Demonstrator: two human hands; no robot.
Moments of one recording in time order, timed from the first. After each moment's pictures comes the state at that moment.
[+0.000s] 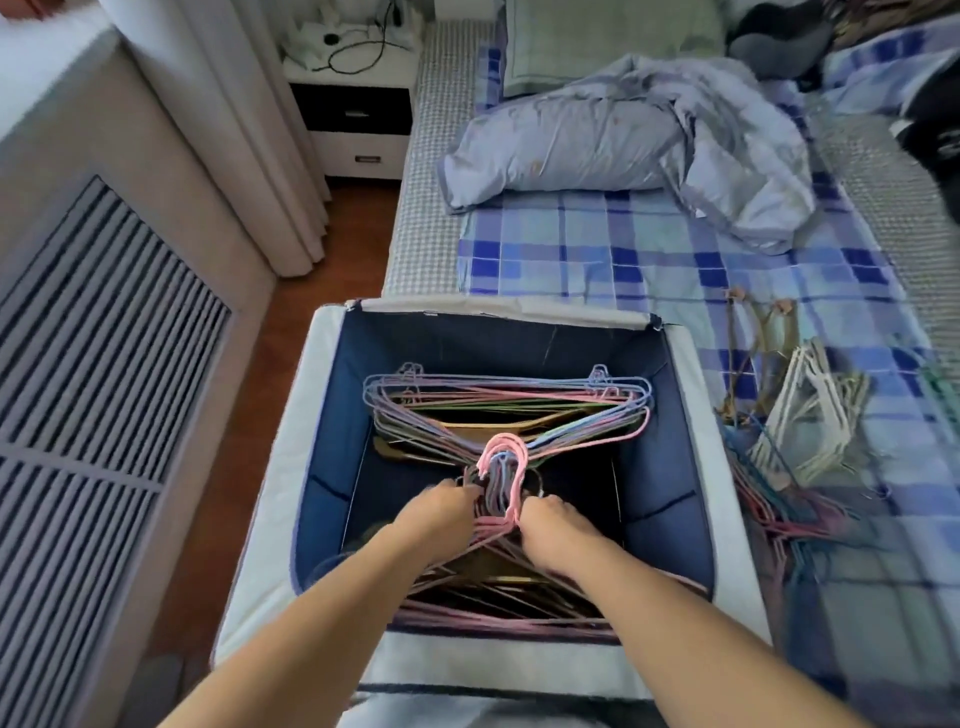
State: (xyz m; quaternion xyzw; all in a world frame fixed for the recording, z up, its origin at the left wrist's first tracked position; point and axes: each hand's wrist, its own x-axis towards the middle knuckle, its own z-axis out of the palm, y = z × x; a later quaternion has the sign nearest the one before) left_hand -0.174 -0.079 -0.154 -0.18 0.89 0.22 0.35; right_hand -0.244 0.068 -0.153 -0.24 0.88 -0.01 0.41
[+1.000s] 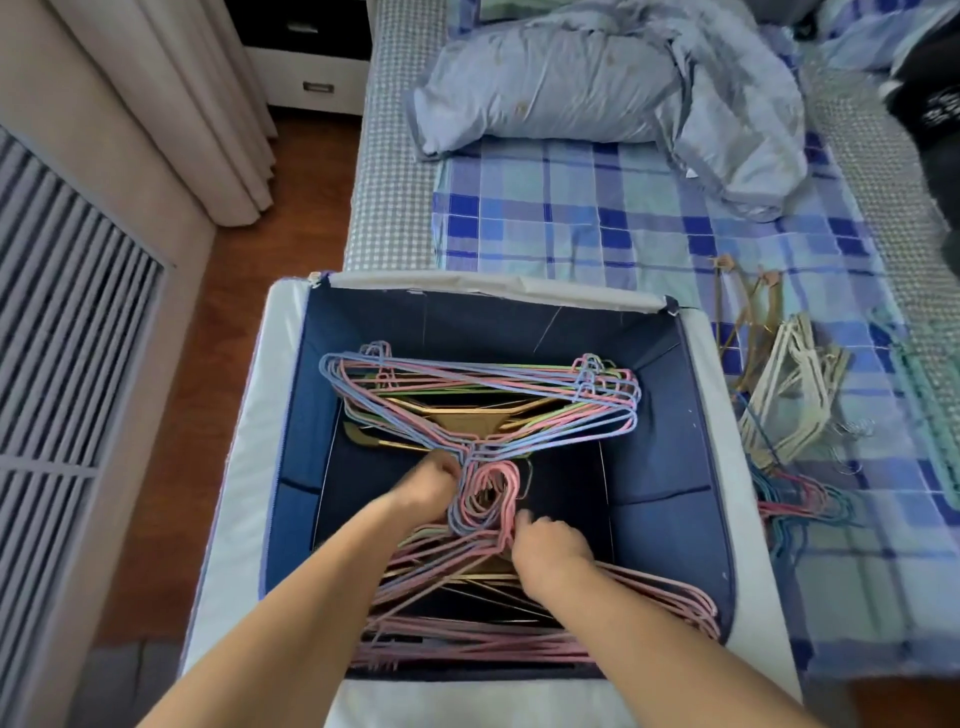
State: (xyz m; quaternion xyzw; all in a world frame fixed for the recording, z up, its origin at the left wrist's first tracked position) left_hand -0.202 -0.113 -0.229 -0.36 0.71 0.54 0.28; right_hand -0.235 0.058 -0.211 -0.23 0.84 0.18 0.45
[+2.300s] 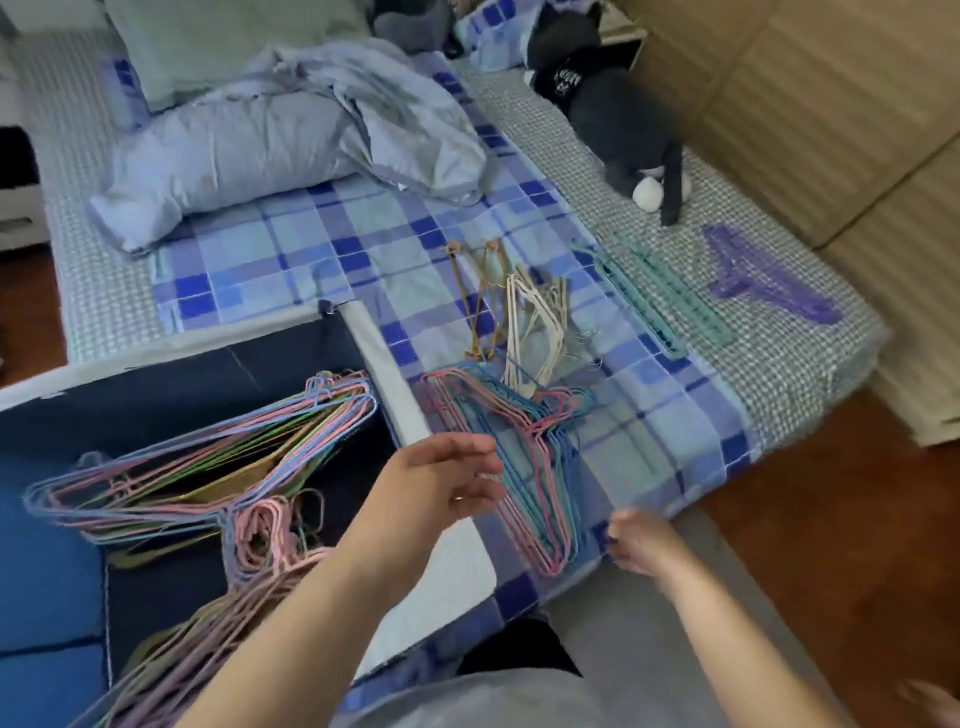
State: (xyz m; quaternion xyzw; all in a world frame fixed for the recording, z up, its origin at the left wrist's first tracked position) left_hand -0.243 0.158 -0.013 -0.22 0.53 0.78 0.24; right_hand -0.243 0.451 -0.168 0.34 0.79 -0.41 0.29
